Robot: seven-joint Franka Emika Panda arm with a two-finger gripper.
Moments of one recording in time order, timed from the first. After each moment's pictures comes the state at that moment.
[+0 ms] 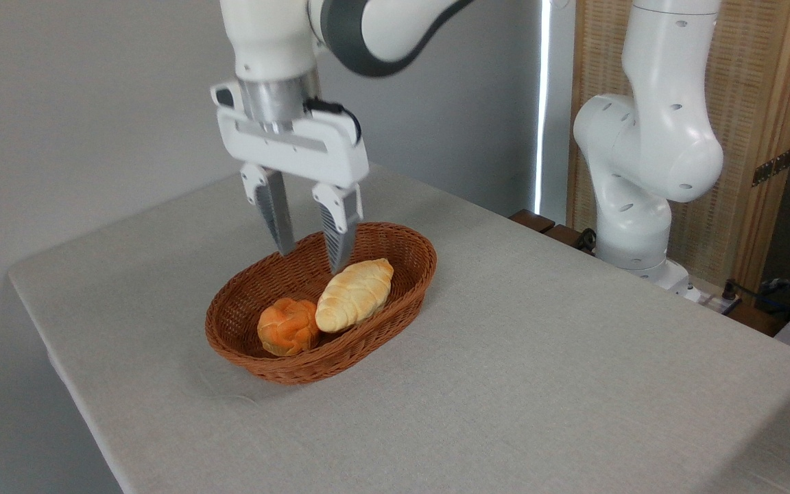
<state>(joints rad) -0.29 -0.15 0.01 -2.02 -0.03 1.92 0.23</state>
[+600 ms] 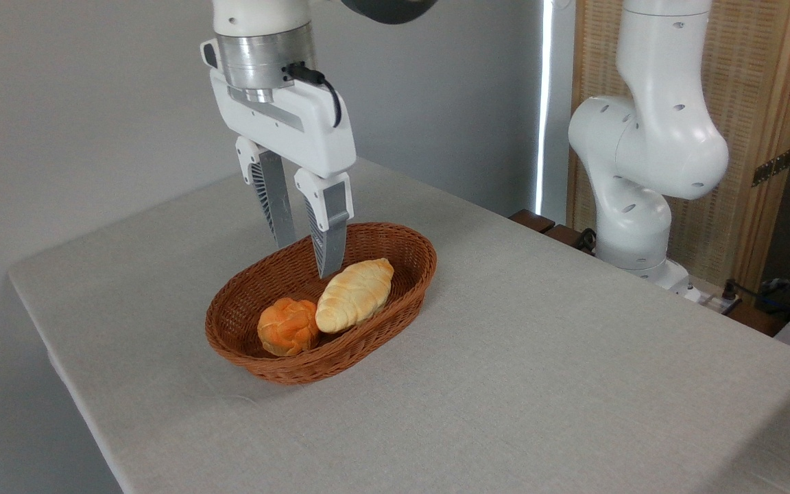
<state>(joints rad) -0.15 -0.06 0.02 -1.77 -0.03 1.74 0.65</state>
